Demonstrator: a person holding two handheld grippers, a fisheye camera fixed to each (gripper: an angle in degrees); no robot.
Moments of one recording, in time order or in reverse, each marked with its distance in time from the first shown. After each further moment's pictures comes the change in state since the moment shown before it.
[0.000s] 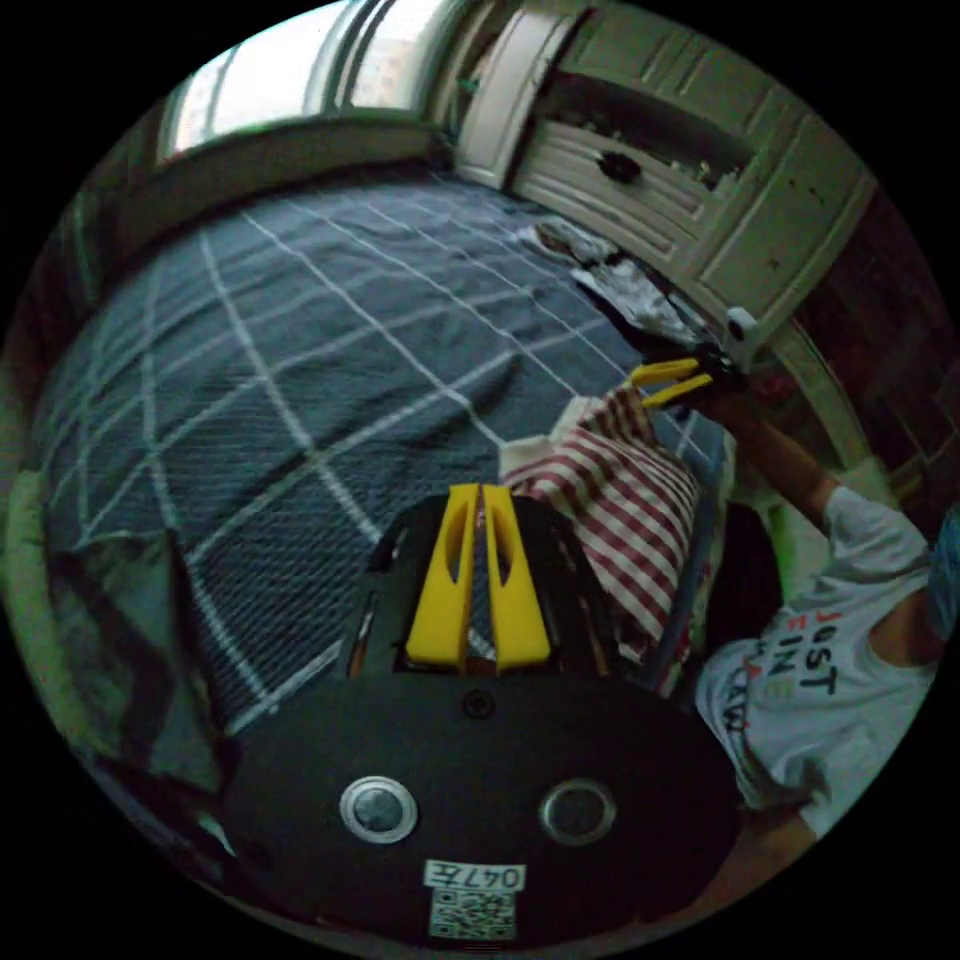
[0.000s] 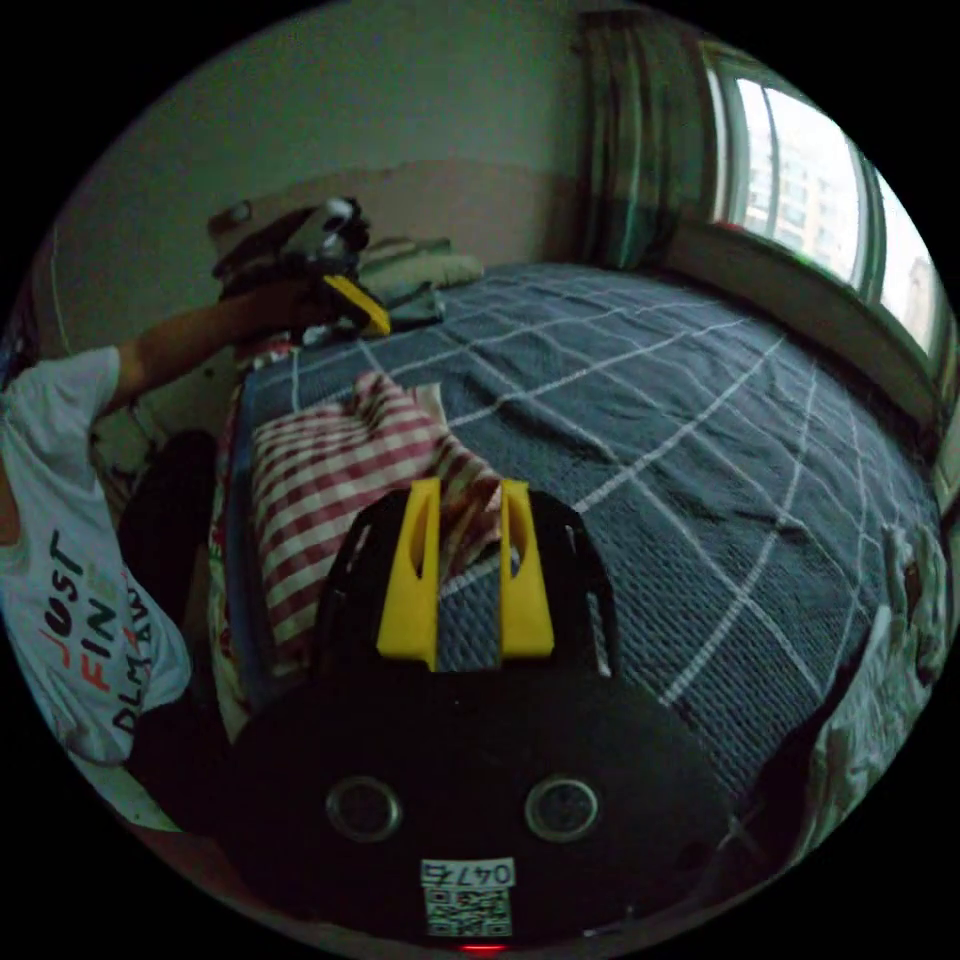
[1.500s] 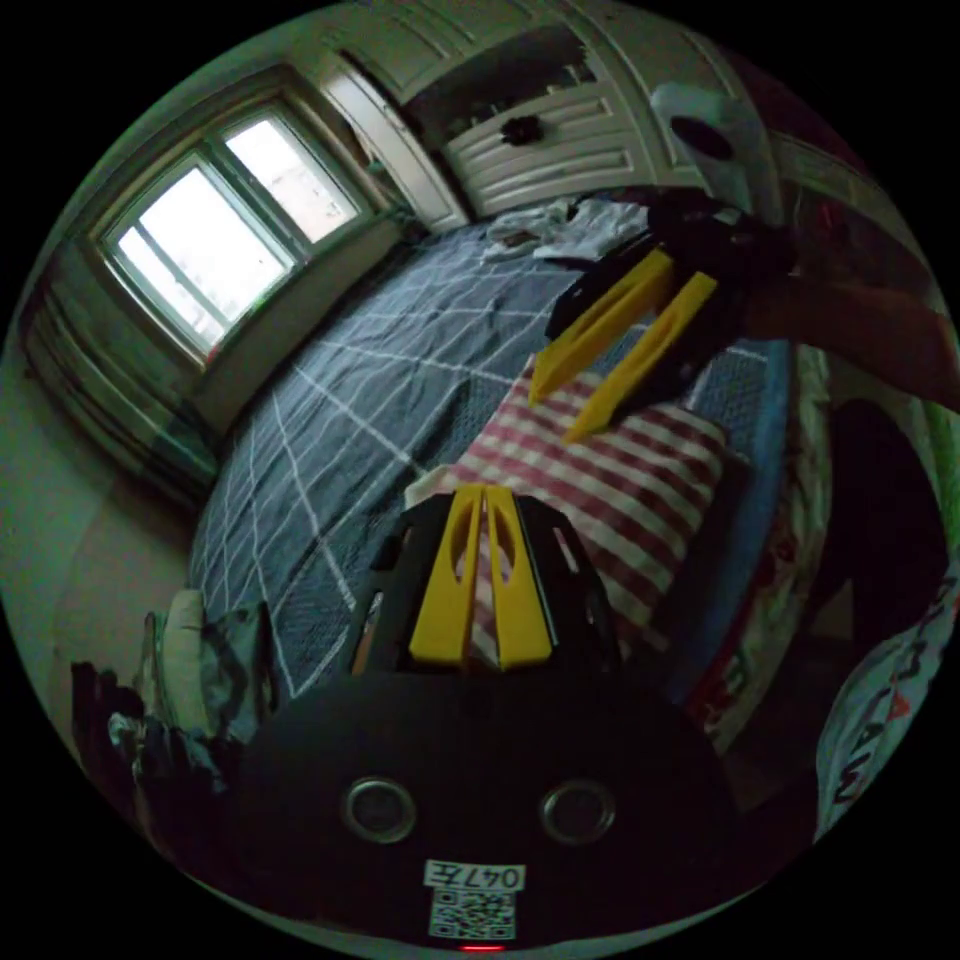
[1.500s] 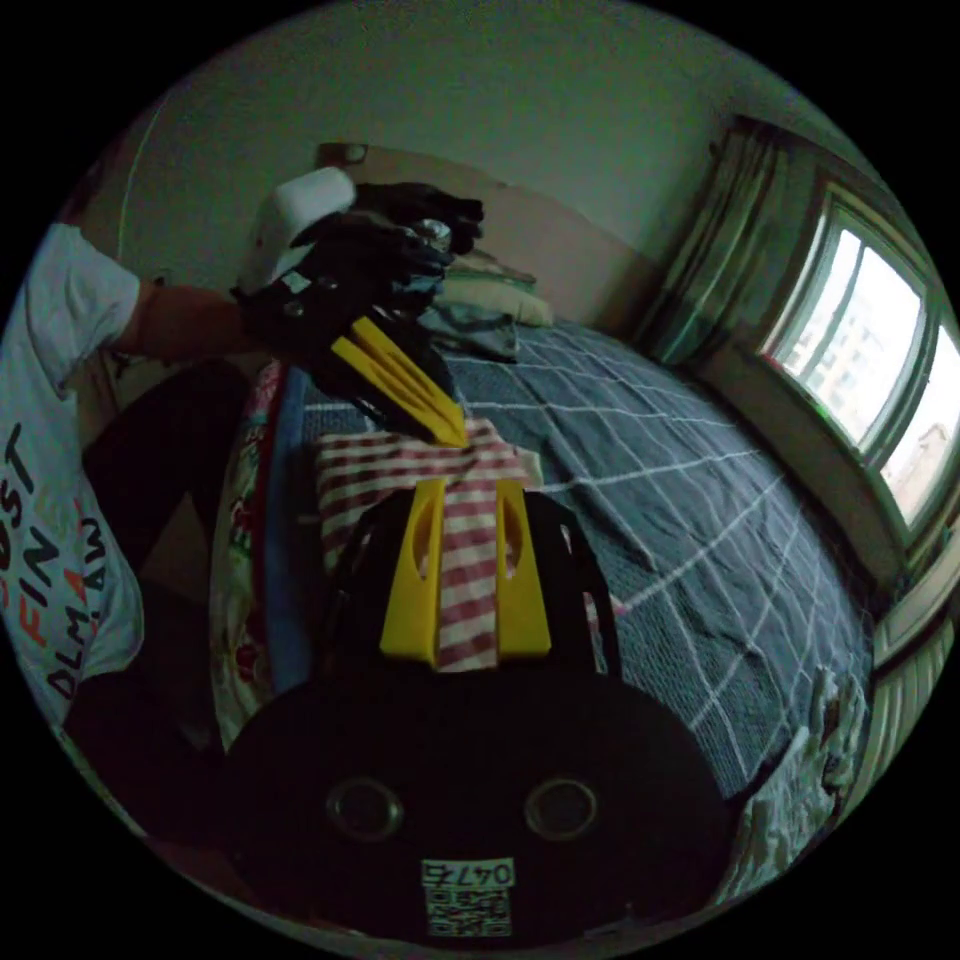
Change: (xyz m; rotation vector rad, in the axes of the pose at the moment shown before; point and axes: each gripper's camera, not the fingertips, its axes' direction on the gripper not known) left arm 0.283 0.058 0.084 0.065 -0.550 0.337; right arm -0.083 -0.004 -0.028 0.060 0.118 -0.341
